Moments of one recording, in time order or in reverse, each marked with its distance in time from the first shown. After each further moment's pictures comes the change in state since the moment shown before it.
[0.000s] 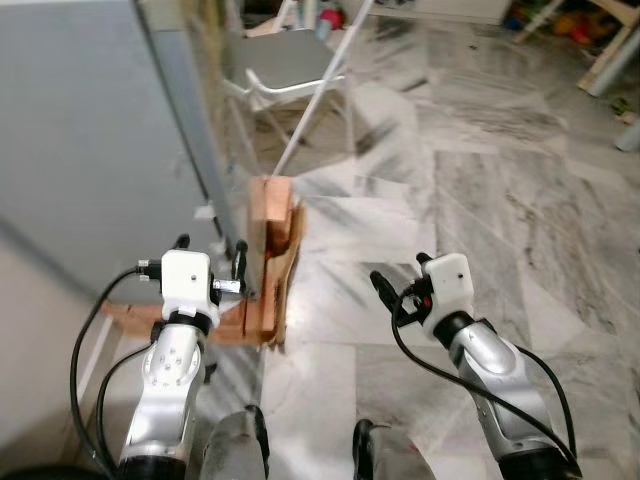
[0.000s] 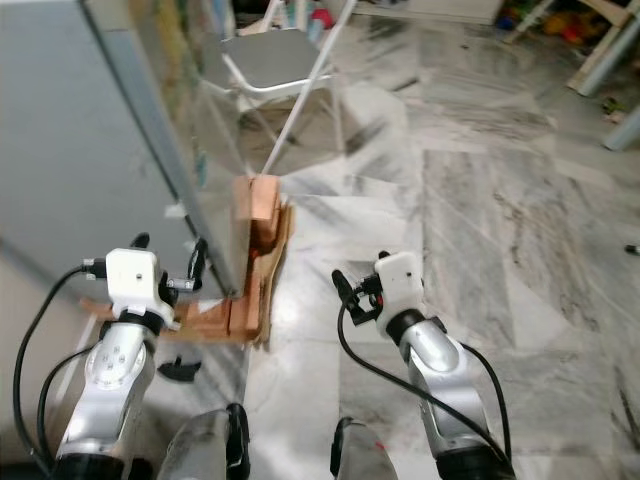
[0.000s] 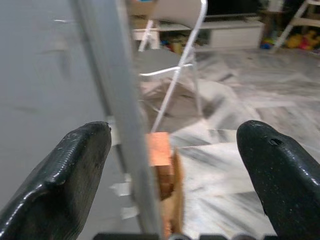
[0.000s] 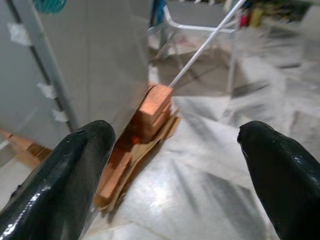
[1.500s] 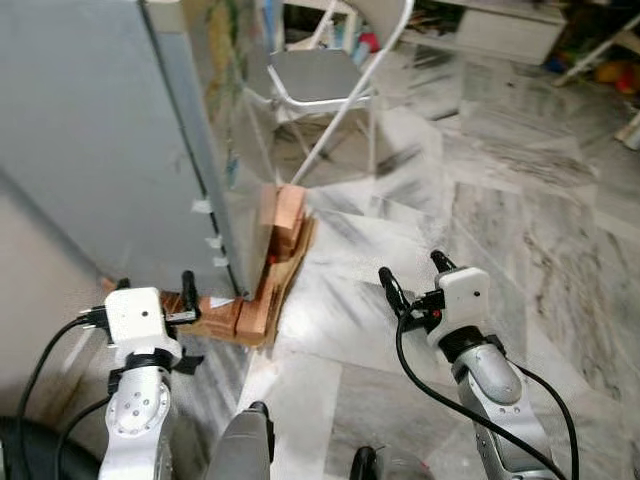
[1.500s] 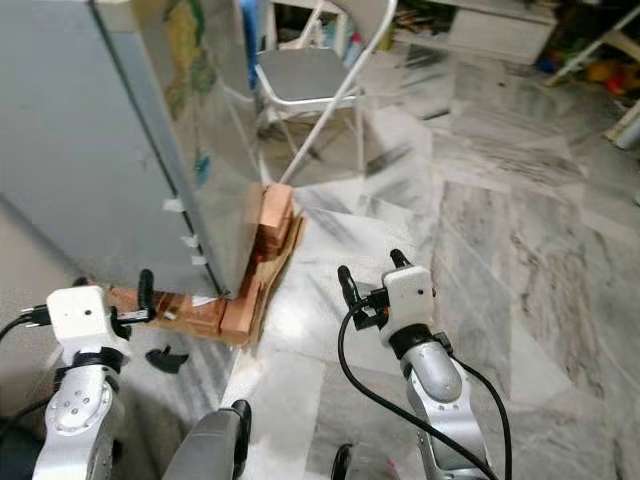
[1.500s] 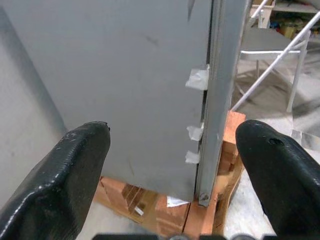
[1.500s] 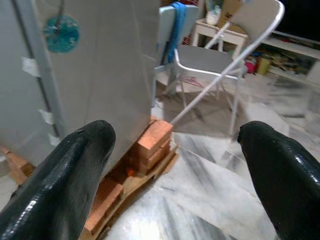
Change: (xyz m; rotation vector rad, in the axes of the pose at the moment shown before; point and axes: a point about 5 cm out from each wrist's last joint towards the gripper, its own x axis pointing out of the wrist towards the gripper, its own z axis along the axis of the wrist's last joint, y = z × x) left arm -0.030 0.023 -0.012 -0.015 0.103 0.221; right arm -0.019 0.001 -0.005 0.016 -0.114 -0.171
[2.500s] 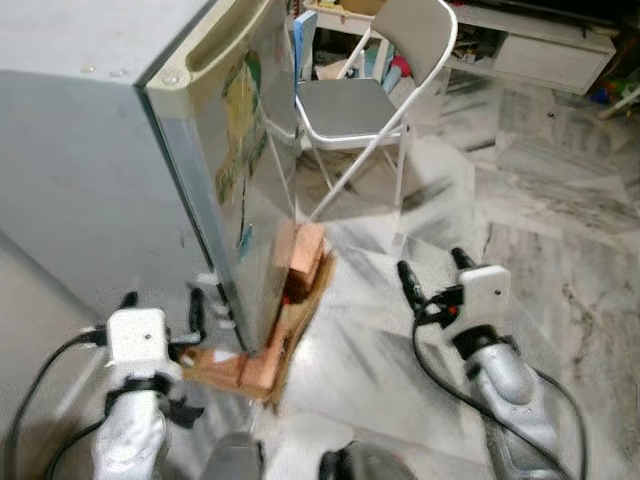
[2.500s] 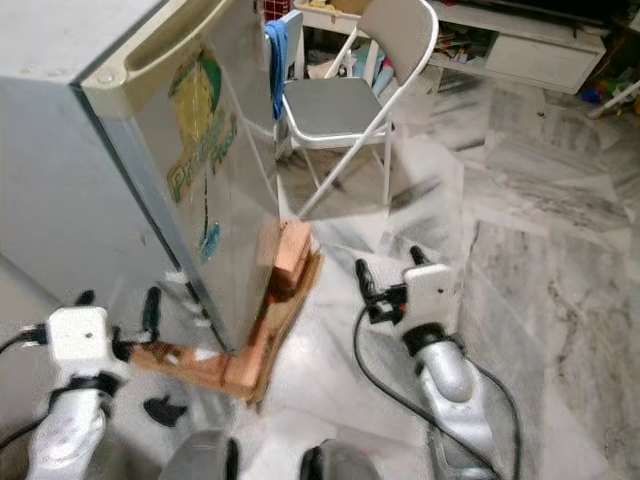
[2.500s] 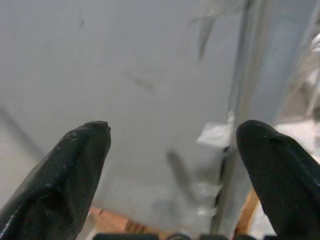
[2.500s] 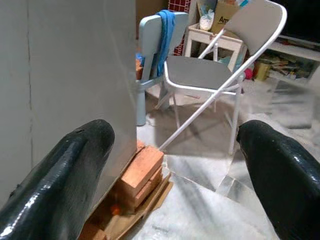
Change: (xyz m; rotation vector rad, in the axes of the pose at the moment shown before) left arm -0.030 0.017 -0.007 0.053 0.027 -0.018; right arm -0.002 -0.008 0.001 0.028 -0.021 -0.059
